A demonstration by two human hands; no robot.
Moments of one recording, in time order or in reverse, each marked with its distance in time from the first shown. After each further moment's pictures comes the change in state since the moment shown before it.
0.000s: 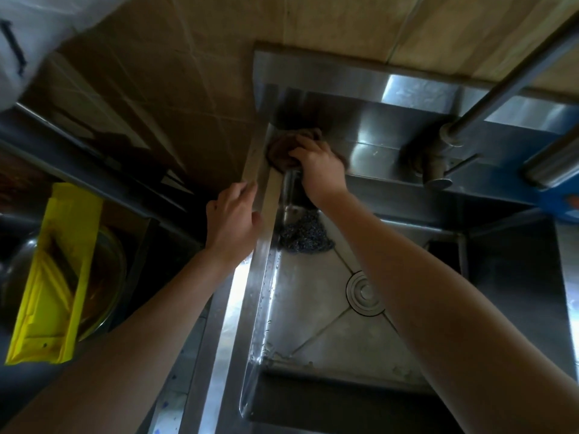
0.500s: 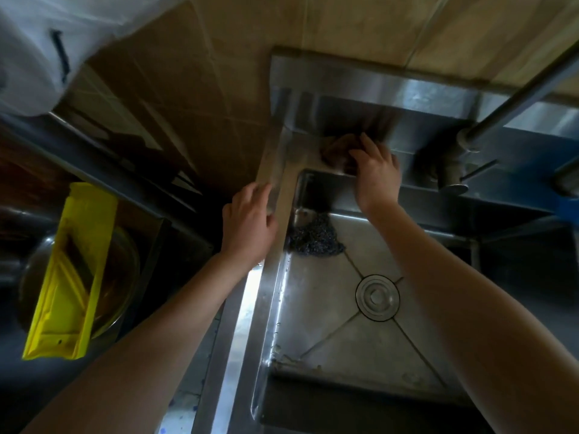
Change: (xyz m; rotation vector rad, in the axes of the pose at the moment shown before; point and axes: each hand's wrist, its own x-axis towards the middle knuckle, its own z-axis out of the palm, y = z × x) left_hand -0.002 0.000 0.003 -0.053 0.031 -0.001; right_hand -0.020 0.053 -0.013 -0.146 0.156 0.176
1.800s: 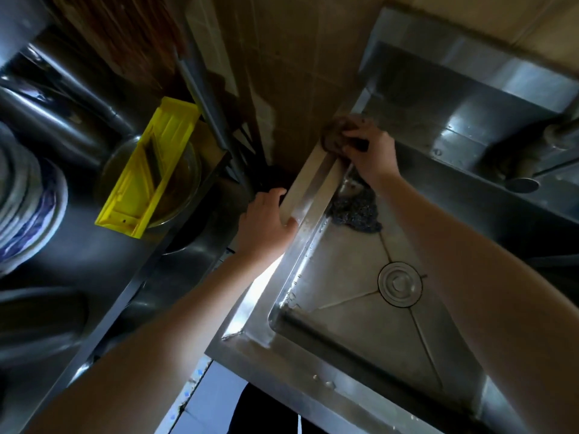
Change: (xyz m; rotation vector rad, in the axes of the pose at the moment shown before) left_hand -0.131 -0.013 -0.001 -0.223 0.063 -0.418; right_hand -0.033 -0.088 0.015 0.575 -0.197 -0.198
